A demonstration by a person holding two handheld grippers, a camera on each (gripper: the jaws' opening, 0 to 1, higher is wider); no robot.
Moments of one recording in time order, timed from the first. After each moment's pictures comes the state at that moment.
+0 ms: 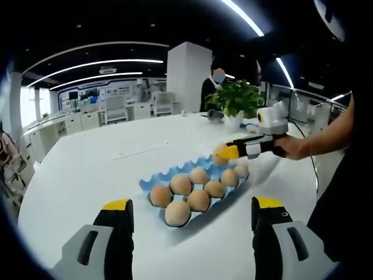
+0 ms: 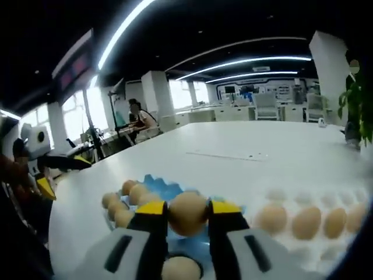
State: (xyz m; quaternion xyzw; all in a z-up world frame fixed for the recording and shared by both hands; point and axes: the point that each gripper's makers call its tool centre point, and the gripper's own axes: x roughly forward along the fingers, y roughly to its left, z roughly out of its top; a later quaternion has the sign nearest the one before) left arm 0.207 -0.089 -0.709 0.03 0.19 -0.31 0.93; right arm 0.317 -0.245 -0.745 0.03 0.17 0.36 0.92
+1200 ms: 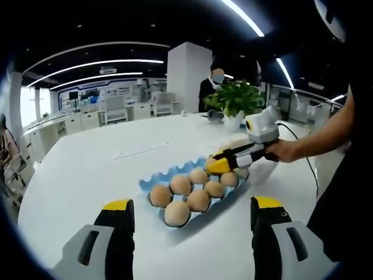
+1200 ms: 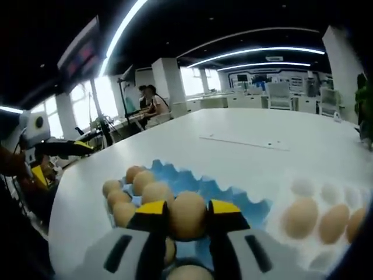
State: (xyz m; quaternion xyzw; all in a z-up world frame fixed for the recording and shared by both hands) left arm 0.206 -0.090 -0.709 0.03 0.19 -0.31 0.93; right arm 0.315 -0.220 -0.770 0.01 0.21 0.40 0.89
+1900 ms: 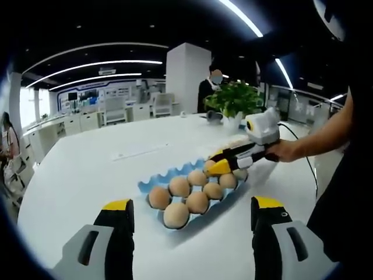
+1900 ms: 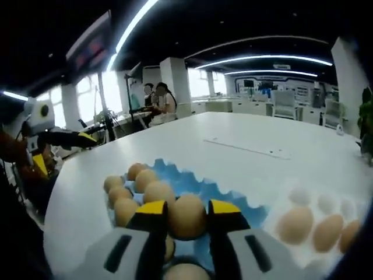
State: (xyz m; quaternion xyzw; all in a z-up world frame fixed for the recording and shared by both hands) left arm 0.207 -0.093 -0.708 0.03 0.19 -0.31 0.93; right arm 0.311 -0.222 -0.765 -0.02 0.19 0.41 0.89
